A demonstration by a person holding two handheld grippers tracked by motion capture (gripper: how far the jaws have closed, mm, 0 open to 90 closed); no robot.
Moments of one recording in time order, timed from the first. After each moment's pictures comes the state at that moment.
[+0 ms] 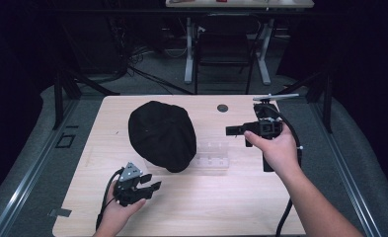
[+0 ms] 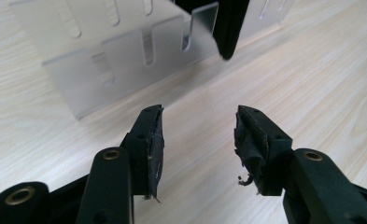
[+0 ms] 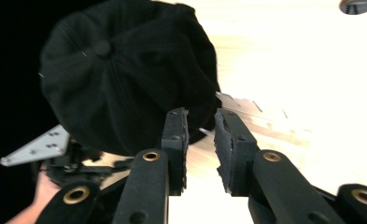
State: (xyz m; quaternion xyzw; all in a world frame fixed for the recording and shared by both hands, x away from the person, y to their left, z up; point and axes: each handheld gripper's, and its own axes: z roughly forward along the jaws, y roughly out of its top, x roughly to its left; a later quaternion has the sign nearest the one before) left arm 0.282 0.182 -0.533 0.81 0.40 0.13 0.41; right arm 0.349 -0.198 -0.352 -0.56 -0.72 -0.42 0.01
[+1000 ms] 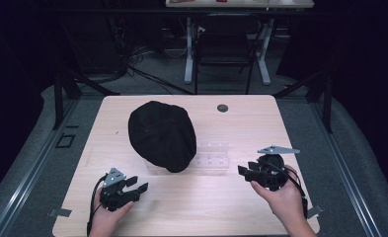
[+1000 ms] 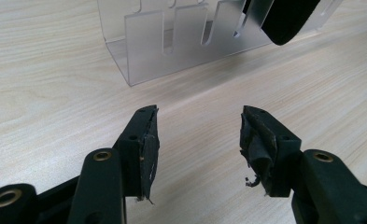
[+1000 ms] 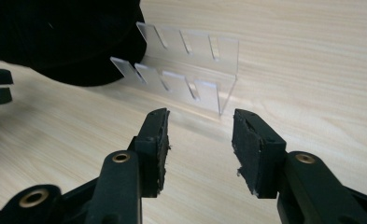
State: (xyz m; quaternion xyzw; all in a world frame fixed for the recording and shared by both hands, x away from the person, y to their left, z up) left arm 0.278 0.217 -0.555 0.76 0.45 0.15 0.44; right arm 0.279 -0.220 -0.455 -0.54 -0.74 -0.37 -0.14
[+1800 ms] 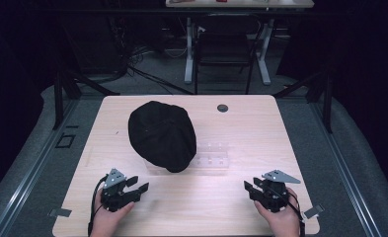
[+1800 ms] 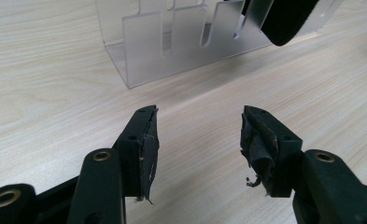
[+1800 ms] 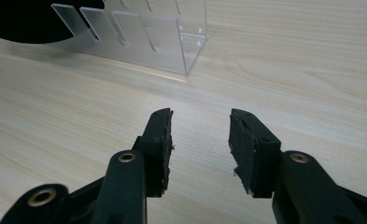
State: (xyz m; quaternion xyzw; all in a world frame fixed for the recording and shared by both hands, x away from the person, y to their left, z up) left arm 0.277 0.214 -0.557 0.76 0.45 0.15 0.44; right arm 0.255 -0.239 -0.532 -0.54 -0.72 -0.38 -0.20
